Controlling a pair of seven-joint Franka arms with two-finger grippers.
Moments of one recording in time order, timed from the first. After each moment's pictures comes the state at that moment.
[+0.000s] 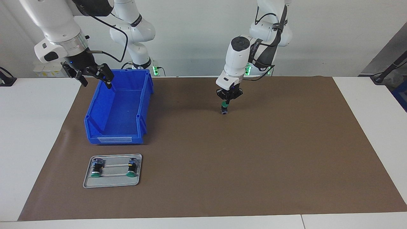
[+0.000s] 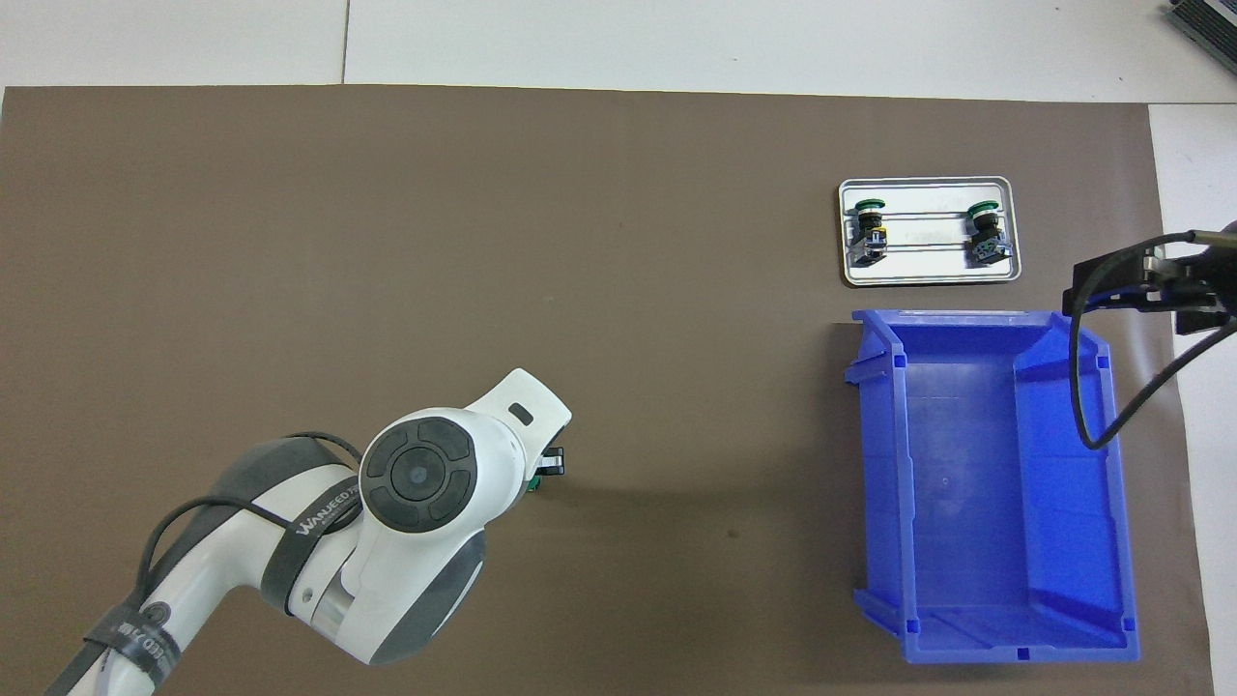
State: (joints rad) left arm -0.62 -0.06 -0.04 -2.24 -0.03 2.21 -0.63; right arm 0.11 0.01 -0.12 -1.54 0.02 1.53 0.17
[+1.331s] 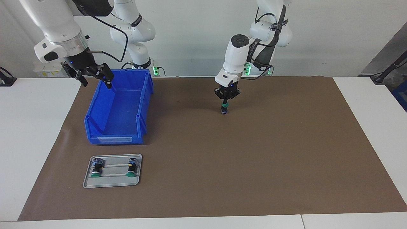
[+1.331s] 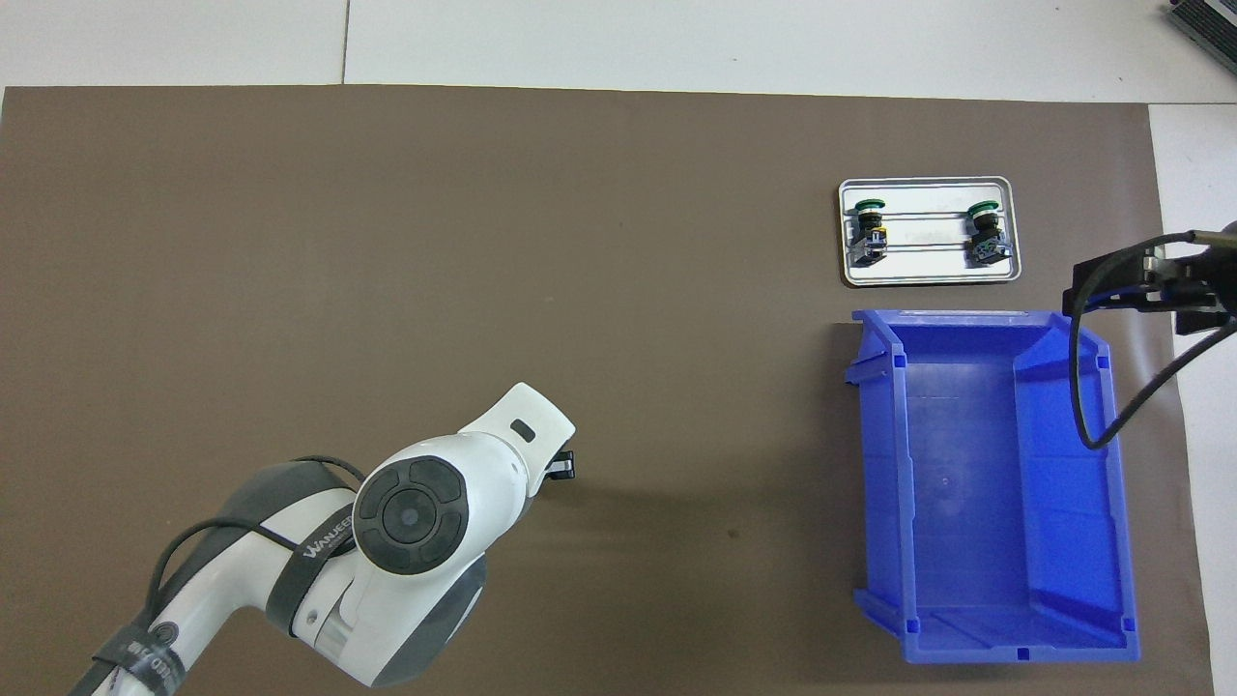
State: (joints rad) left arm -0.65 -0.08 -0.03 -2.30 -0.04 2.35 -0.66; right arm 0.11 0.01 -0.12 -1.54 0.02 1.53 0.17
